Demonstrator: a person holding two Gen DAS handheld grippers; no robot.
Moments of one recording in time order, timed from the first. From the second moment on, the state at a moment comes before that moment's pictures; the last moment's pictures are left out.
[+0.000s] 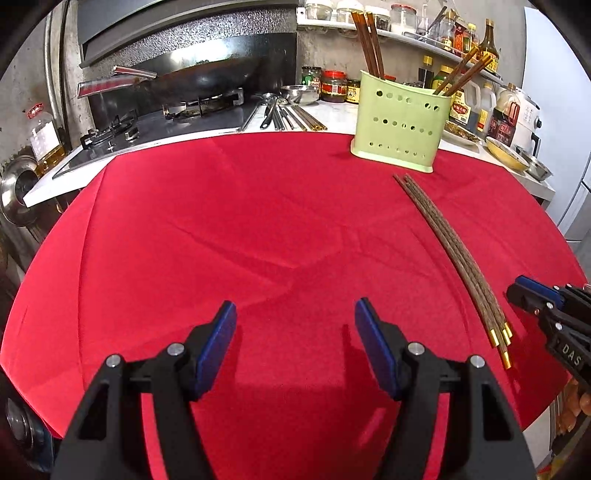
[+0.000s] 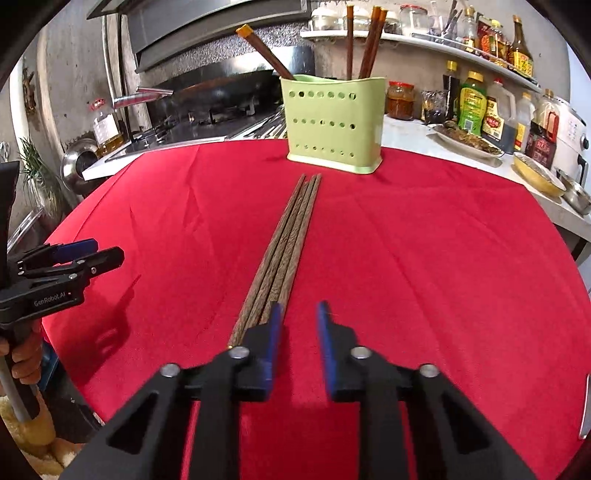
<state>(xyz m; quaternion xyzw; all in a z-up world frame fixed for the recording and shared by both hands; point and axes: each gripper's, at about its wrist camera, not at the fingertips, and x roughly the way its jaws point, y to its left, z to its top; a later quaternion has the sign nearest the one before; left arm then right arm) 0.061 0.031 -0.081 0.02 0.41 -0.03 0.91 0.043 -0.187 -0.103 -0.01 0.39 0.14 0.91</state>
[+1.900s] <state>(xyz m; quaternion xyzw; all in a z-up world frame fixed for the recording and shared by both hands) 0.085 -0.103 -0.094 0.11 0.46 -0.14 0.87 0.038 -0.276 -0.117 0.02 0.39 0.07 0.92</state>
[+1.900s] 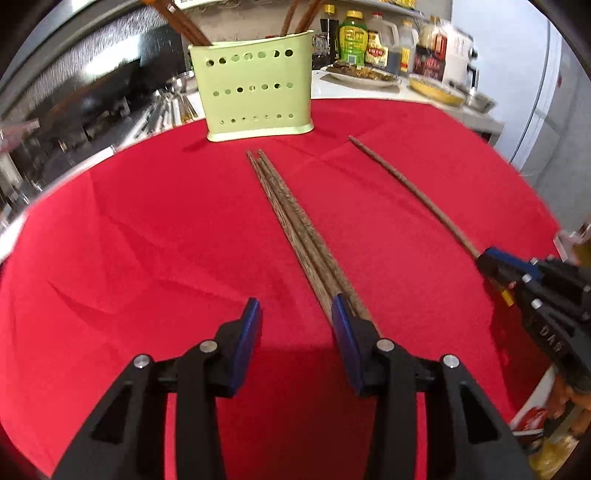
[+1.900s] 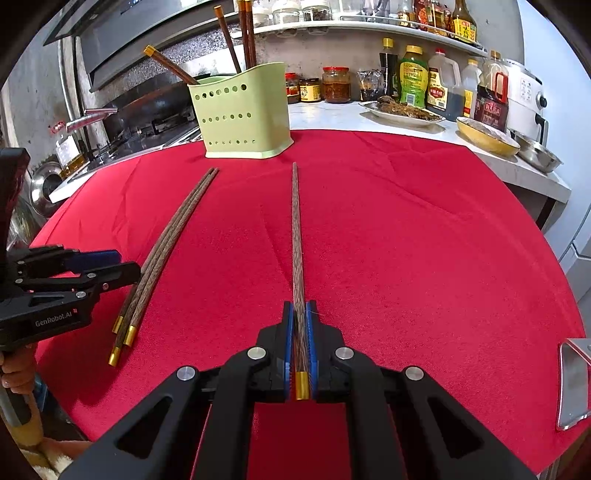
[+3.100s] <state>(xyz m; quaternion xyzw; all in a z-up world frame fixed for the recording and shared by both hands) 0.071 -0.053 -0.098 0.09 0.46 -0.10 0.88 0.035 -0.252 -0.120 0.00 0.38 0.08 0.92</state>
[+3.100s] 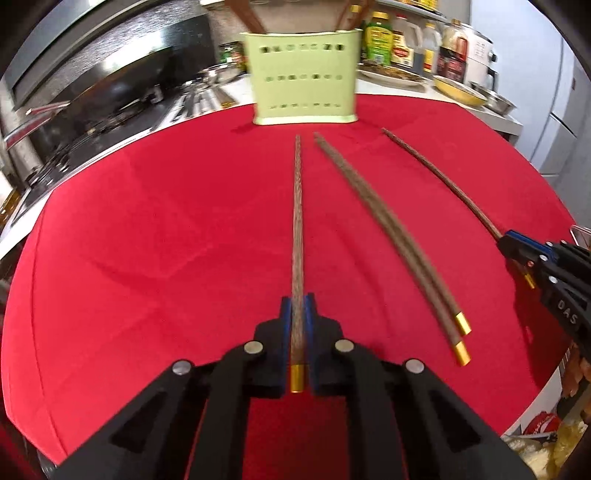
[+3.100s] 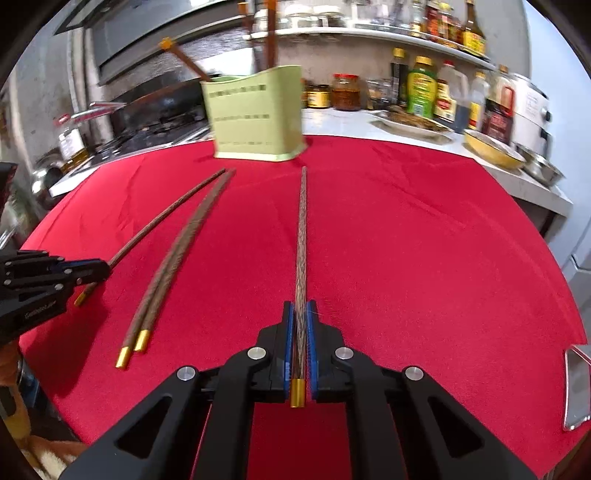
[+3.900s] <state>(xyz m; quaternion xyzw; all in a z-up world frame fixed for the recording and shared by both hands) 0.052 -0.012 -0.086 0.03 0.44 -0.09 0.89 0.003 -0.239 -0.122 -0.01 0.36 0.09 0.93</state>
